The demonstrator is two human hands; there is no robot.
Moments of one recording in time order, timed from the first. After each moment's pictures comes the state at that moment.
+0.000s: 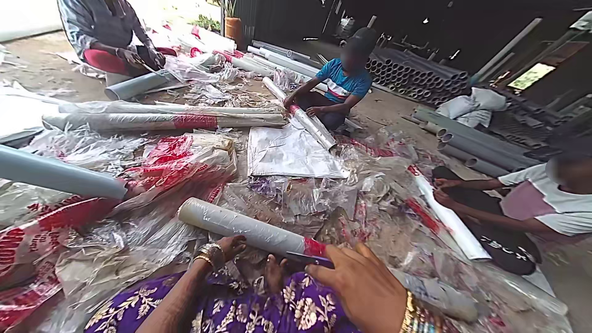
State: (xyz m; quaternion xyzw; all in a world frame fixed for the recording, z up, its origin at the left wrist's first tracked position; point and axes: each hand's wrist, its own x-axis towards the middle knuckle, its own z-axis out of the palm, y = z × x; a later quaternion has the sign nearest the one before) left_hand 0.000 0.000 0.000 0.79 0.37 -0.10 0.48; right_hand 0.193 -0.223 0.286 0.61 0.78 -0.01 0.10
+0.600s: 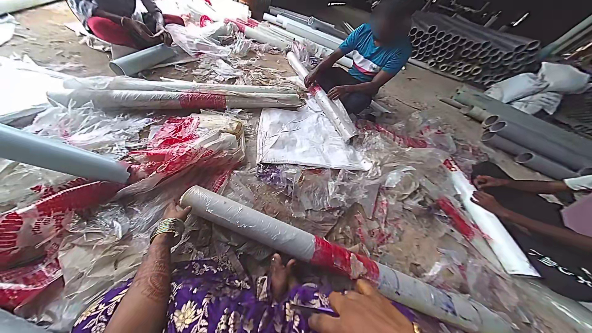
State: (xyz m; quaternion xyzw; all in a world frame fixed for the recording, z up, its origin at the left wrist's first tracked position) left_hand -0.098 0.097 -0.059 0.48 0.75 0.20 0.41; right_hand 0.219 -0.181 0.260 0.51 0.75 -0.32 0.28
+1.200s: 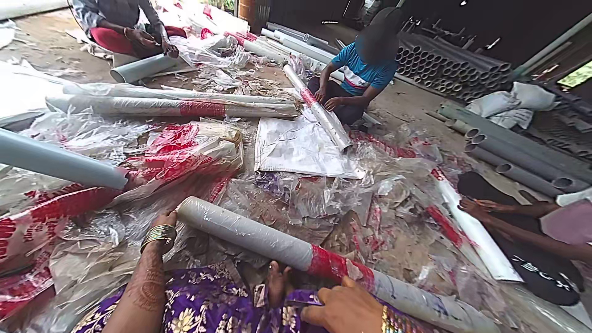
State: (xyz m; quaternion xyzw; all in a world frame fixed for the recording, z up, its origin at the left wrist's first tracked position) left_hand -0.115 0.099 -0.052 0.47 0.76 0.18 0.41; right_hand 0.204 -0.162 0.252 0.51 0.72 -0.33 0.34
